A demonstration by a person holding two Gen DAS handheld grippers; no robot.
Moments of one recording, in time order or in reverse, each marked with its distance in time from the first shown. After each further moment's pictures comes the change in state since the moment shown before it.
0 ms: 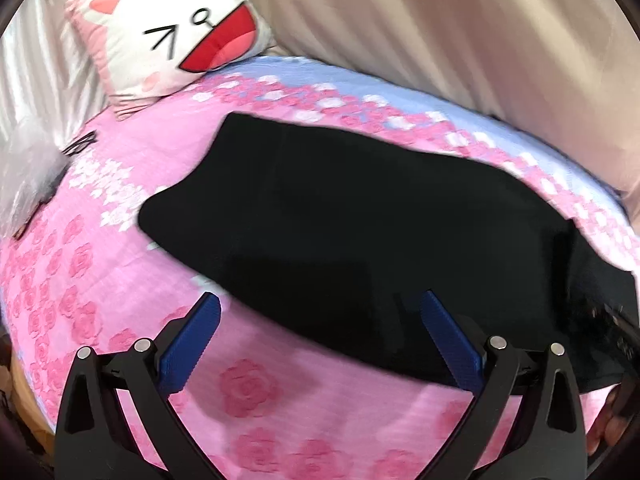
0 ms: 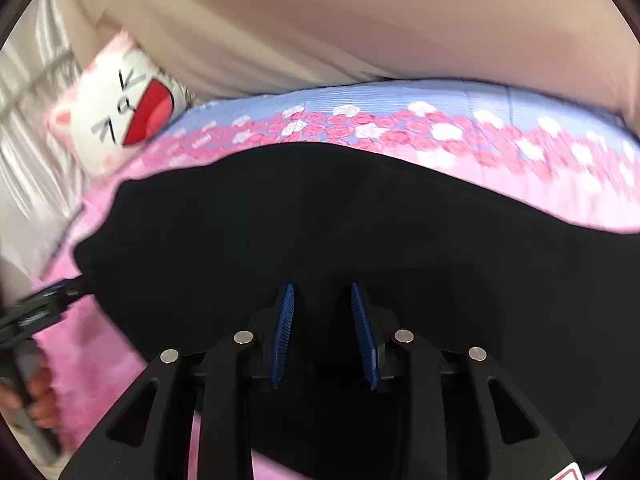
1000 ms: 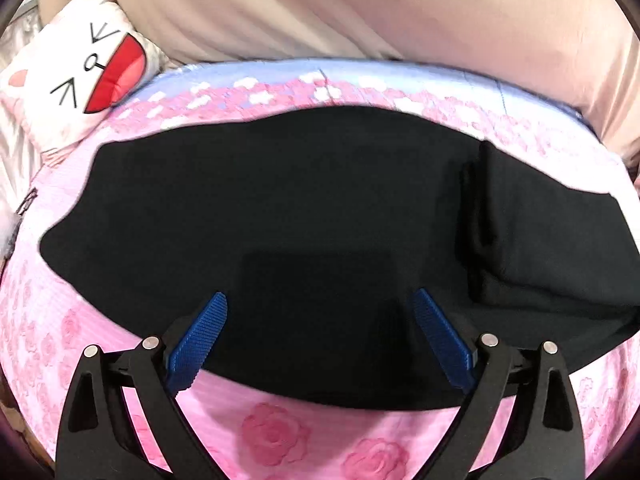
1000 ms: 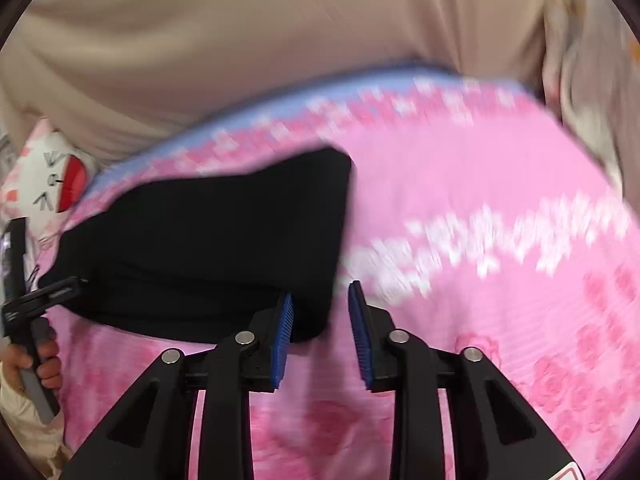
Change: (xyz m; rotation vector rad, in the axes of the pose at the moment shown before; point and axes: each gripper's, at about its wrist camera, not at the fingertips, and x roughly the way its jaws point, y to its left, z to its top) left arm 0.017 -0.131 -0.027 0.226 0.025 -0.024; right arm -0.118 -0.142 -0.066 0.131 -0.134 -0.259
